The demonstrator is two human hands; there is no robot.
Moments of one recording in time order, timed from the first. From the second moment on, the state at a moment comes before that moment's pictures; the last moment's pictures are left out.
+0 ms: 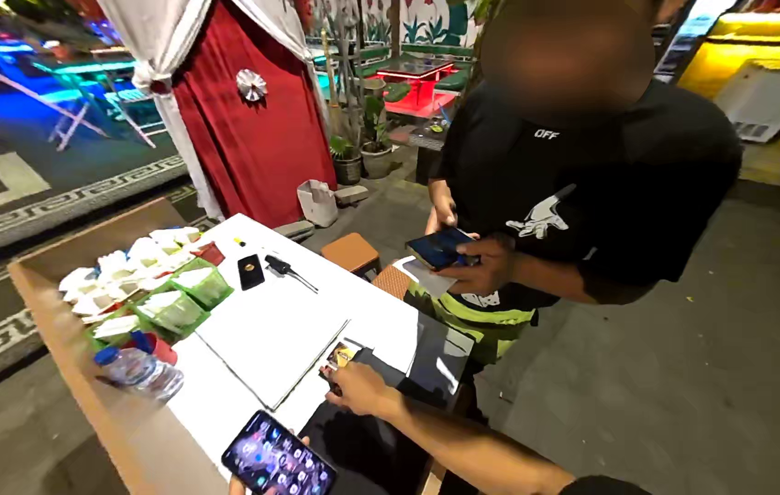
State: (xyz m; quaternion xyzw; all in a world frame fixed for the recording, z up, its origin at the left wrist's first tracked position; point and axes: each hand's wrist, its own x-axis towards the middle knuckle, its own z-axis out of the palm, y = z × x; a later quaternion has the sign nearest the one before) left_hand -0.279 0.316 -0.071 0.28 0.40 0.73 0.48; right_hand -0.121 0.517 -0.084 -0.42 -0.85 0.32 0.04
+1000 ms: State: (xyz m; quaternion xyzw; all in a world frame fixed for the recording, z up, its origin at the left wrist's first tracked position) left_hand -0.274 0.311 -0.065 0.18 0.40 0.76 0.47; right_hand -0.131 0.511 -0.086 -0.34 -0.88 0.33 -0.05
